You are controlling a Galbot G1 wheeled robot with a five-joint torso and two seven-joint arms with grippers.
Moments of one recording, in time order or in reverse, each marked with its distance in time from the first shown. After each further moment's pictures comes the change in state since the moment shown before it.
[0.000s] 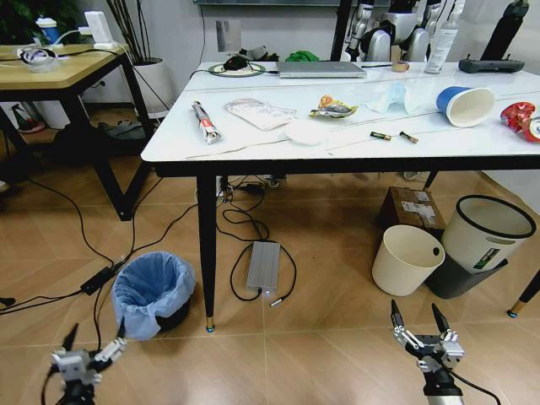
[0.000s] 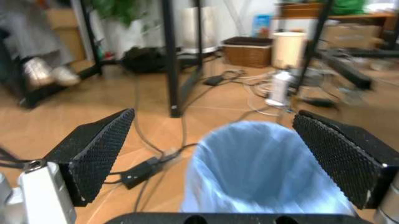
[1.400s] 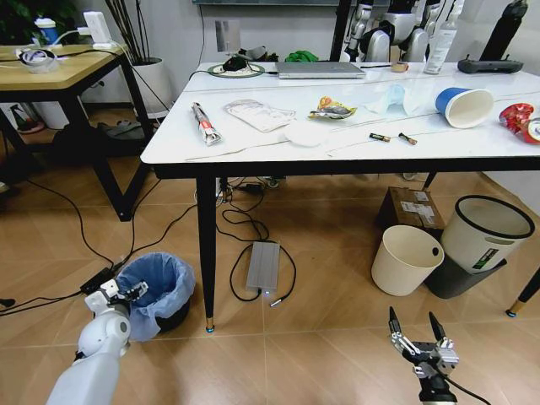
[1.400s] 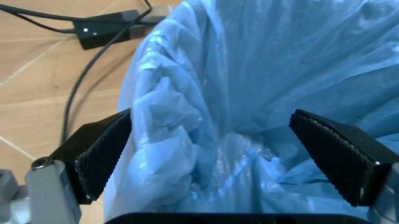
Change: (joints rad) left arm -0.626 0.080 0.245 0.530 -0.275 0.584 -0.255; right arm 0.015 0.024 0.013 -0.050 -0.007 0.002 -0.003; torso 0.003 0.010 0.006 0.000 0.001
